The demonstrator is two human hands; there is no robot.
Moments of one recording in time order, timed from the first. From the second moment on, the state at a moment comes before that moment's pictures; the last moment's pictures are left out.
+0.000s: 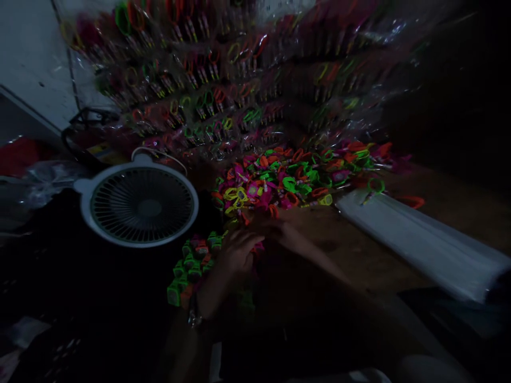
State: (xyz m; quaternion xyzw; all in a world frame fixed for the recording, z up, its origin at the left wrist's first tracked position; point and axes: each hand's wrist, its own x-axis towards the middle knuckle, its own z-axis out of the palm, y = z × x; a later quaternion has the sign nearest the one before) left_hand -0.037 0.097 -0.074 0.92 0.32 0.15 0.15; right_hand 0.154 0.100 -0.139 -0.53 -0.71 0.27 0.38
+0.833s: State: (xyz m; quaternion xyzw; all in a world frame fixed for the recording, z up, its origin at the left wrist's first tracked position) left_hand -0.065 0.039 -0.076 0.90 0.39 0.18 0.06; right_hand 0.161 0.023 -0.159 -0.65 -0.56 0.35 0.38
